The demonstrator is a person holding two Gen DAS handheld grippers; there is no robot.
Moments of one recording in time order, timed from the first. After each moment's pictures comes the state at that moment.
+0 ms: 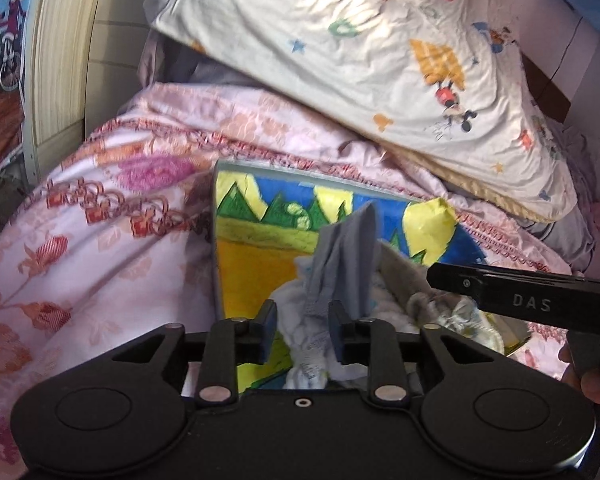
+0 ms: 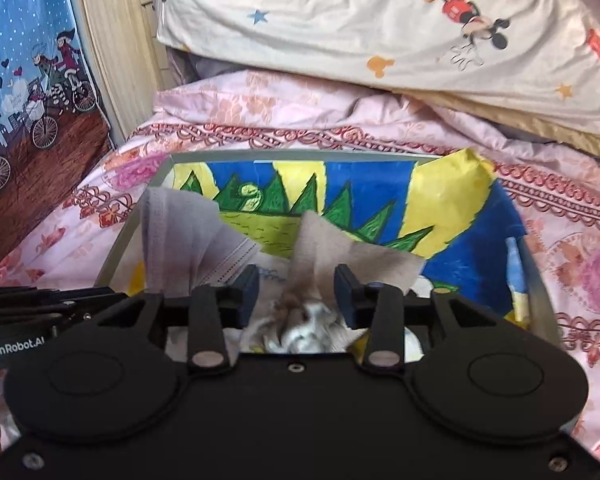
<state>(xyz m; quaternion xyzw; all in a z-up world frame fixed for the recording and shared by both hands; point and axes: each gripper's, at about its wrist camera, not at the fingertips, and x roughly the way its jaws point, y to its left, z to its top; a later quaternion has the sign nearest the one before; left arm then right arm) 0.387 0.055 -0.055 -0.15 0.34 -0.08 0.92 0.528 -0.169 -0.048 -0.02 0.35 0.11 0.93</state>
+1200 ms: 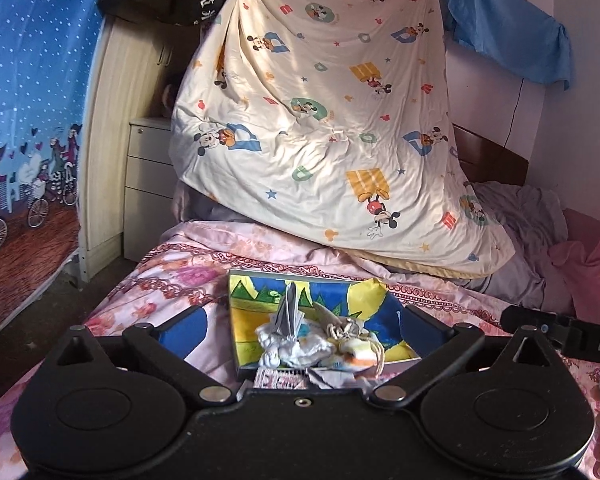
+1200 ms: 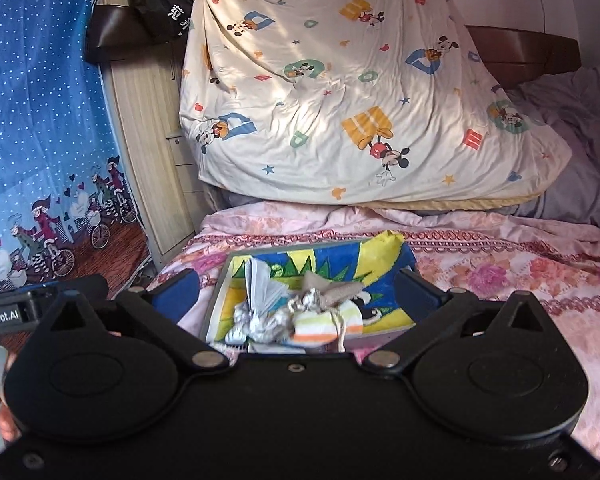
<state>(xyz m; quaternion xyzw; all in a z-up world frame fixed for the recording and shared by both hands) 0.137 0.022 0.086 -0.11 0.18 -0.03 0.98 0.257 -0.248 0.094 0.05 0.18 0.10 0.98</state>
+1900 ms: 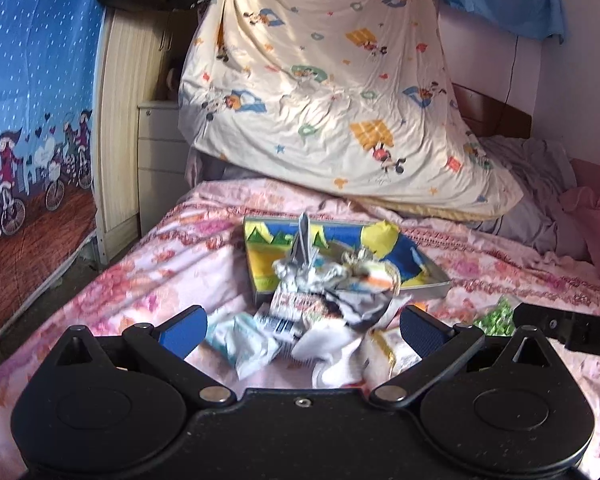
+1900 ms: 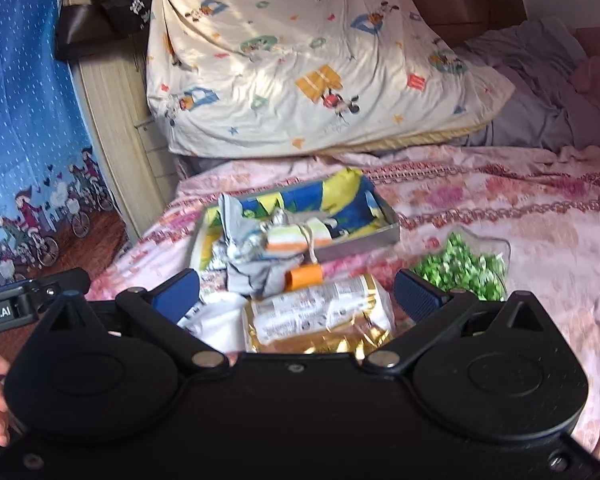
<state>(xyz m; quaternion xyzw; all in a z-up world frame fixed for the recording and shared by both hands) 0.092 0.007 0.018 -0.07 0.22 -0.02 0.97 0.165 -0.263 0.013 0.09 0.21 0.04 0.97</state>
